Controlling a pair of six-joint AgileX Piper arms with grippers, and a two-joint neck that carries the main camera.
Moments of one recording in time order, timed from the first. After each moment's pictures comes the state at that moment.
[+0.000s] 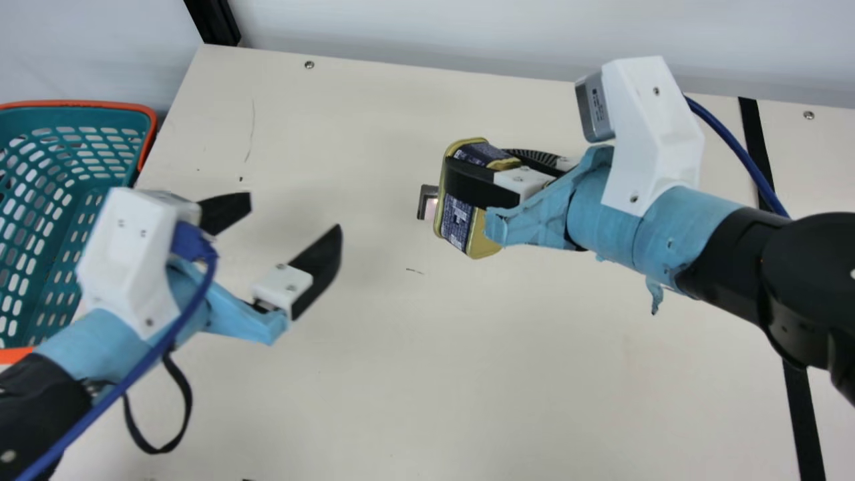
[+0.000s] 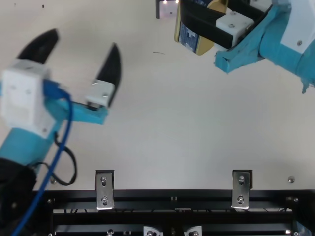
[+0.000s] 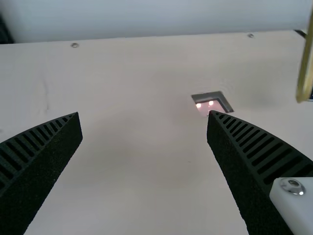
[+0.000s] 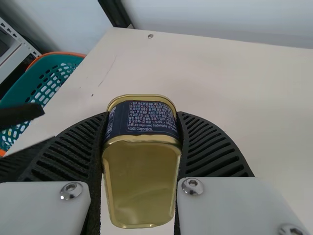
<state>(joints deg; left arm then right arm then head) -31.2 61.1 -17.4 -40.0 -15.8 25.1 18.9 81.4 -54.9 64.3 23.1 -53.6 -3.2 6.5</state>
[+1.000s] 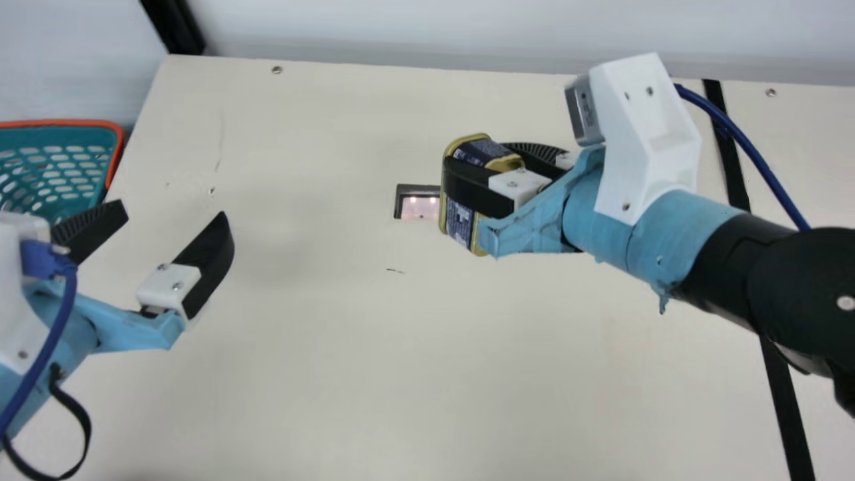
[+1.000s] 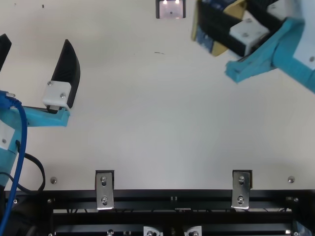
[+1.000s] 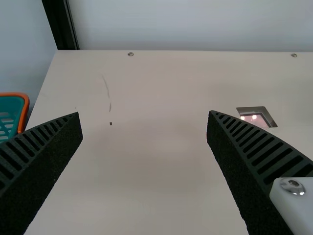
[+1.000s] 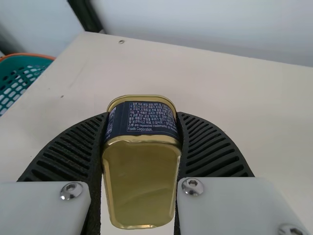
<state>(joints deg) -19.1 51.3 -16.0 -46.2 -6.9 36.2 18.9 76.0 -51.0 50.7 16.6 -43.0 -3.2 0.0</state>
